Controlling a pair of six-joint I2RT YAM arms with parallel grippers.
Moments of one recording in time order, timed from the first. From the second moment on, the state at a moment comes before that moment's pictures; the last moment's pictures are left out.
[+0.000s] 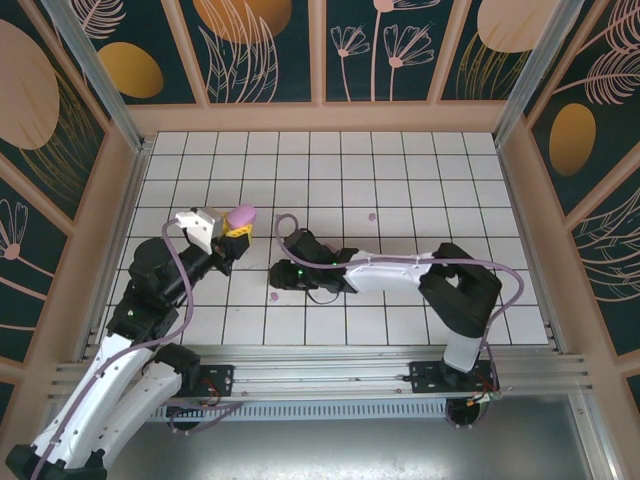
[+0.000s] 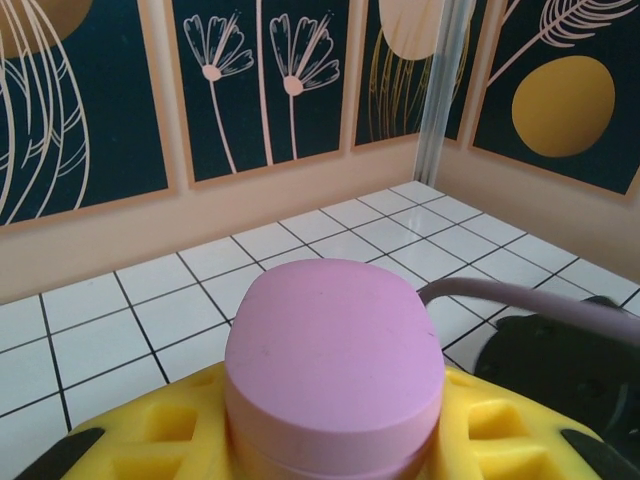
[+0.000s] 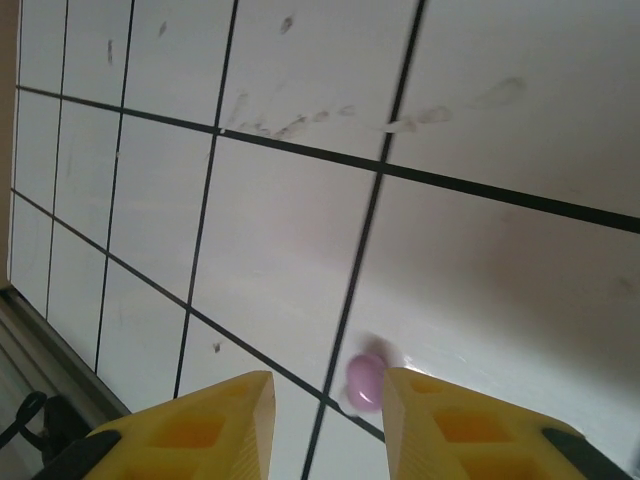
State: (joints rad) left arm -0.42 0.58 0.64 -0.14 0.25 -0.05; right arm 1.05 1.81 1.09 -0.10 -0.14 0.92
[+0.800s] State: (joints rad) left arm -0.42 0.54 0.63 -0.20 0.25 -0.05; right arm 1.11 2.00 1.33 -0.38 -0.12 0.83
